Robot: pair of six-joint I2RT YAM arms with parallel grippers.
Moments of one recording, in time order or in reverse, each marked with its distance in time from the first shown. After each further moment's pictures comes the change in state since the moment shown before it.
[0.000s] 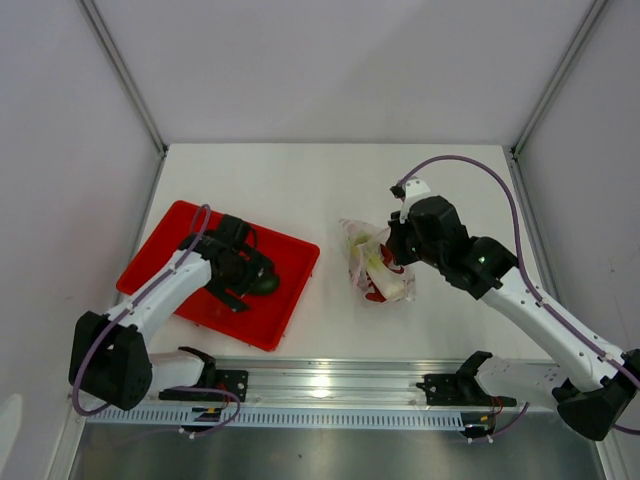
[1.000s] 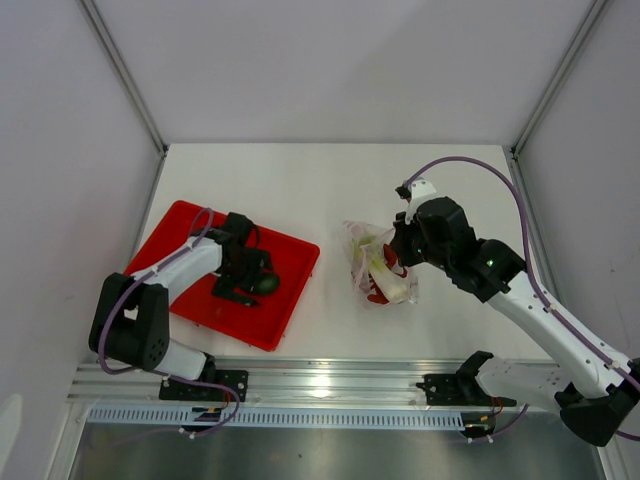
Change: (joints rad) left arm 0.069 0.229 -0.005 0.106 0.040 -0.324; right arm -0.014 -0.035 0.000 -0.022 -0.016 -0.008
